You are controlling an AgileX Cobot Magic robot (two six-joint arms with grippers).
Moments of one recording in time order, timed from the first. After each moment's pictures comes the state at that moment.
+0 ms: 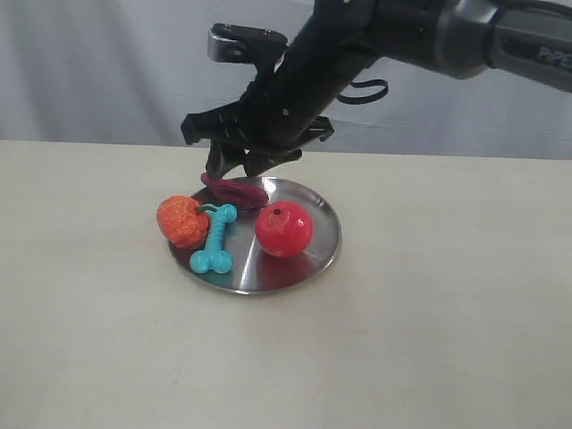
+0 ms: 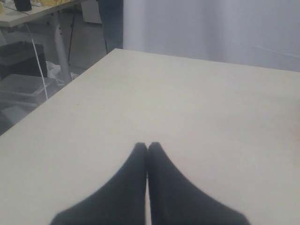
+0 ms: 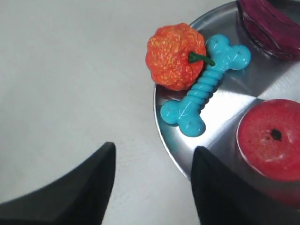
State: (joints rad) left arm 0.33 0.00 0.00 -0.02 0.35 0.02; right arm 0.18 2.02 -1.84 0.35 0.95 -0.09
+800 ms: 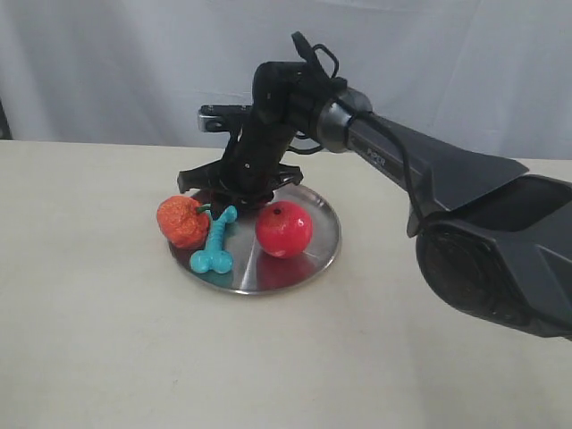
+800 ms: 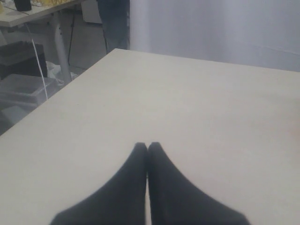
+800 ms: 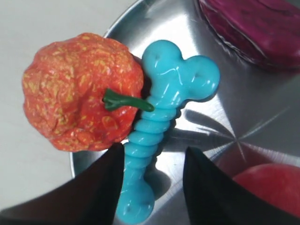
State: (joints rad) left arm 0.33 0.00 0.00 -0.02 0.35 0.02; right arm 0.18 2.55 -2.41 0.21 1.10 0.09
